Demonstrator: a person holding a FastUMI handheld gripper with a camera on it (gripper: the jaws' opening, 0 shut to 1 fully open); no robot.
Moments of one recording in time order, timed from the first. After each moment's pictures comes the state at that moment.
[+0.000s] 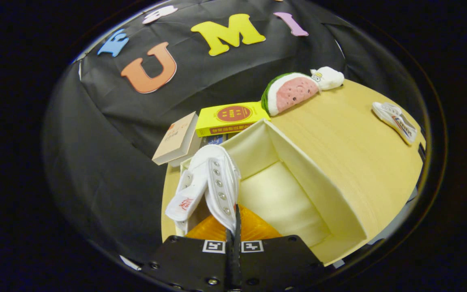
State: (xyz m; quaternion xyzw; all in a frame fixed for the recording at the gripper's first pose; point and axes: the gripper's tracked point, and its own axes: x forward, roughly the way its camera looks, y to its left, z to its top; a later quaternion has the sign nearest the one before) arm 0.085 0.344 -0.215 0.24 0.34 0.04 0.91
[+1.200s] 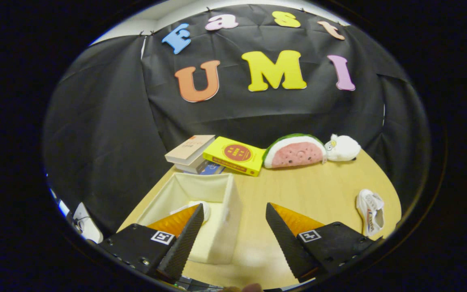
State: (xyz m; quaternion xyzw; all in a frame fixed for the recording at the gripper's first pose) arm 0.070 0.138 -0.128 0.06 0.21 0.15 0.96
